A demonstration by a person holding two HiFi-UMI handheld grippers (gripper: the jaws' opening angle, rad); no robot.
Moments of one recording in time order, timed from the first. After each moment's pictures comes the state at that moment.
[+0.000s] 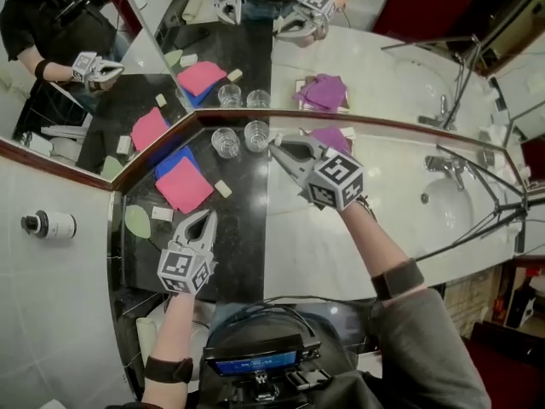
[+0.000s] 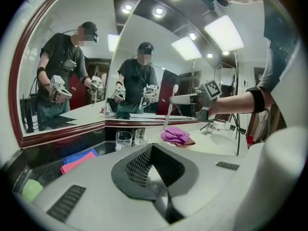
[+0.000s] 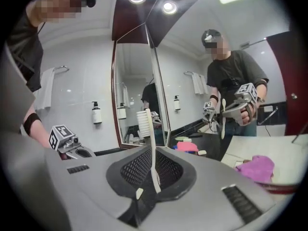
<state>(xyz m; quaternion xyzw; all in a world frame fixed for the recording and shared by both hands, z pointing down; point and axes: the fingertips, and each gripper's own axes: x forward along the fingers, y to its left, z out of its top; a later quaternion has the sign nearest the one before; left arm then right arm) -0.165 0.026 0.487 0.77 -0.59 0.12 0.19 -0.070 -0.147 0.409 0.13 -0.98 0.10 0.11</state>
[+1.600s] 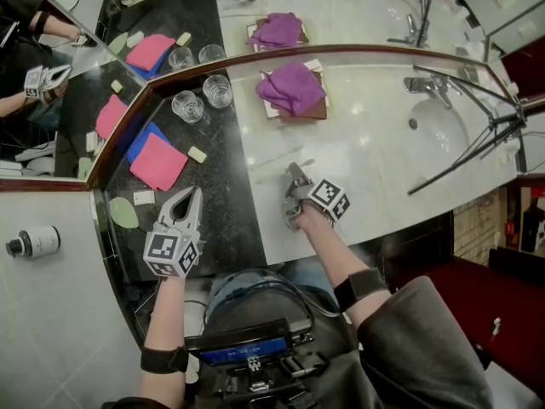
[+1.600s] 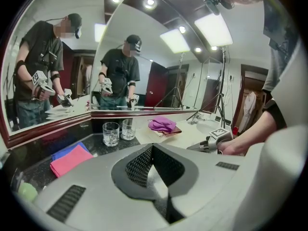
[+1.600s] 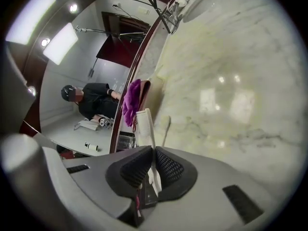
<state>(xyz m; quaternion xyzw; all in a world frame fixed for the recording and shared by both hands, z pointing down) -0.140 0.048 0.509 0.81 -0.52 0.16 0.21 0.105 -0.019 0.668 0.49 -0.59 0.63 -0.12</state>
